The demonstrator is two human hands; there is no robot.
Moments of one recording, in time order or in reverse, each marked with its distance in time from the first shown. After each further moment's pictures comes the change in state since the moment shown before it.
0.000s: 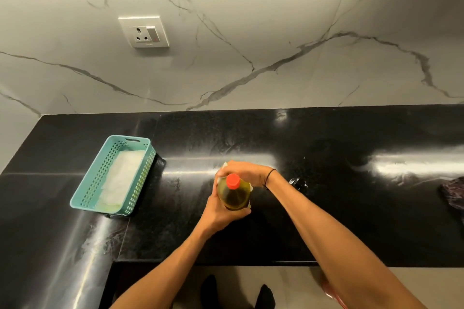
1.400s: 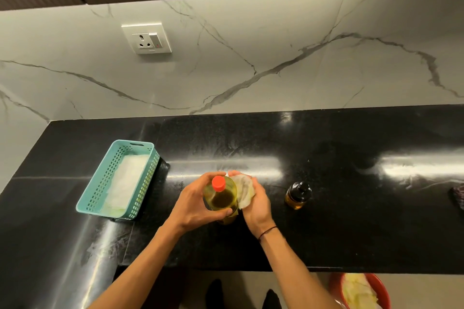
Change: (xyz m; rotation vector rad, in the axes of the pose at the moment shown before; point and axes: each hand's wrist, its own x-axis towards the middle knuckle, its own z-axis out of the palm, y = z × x) left_hand -0.022 0.060 -0.083 0.329 0.015 0.465; right_hand -0.007 0.065 0.089 1.157 0.823 -0.133
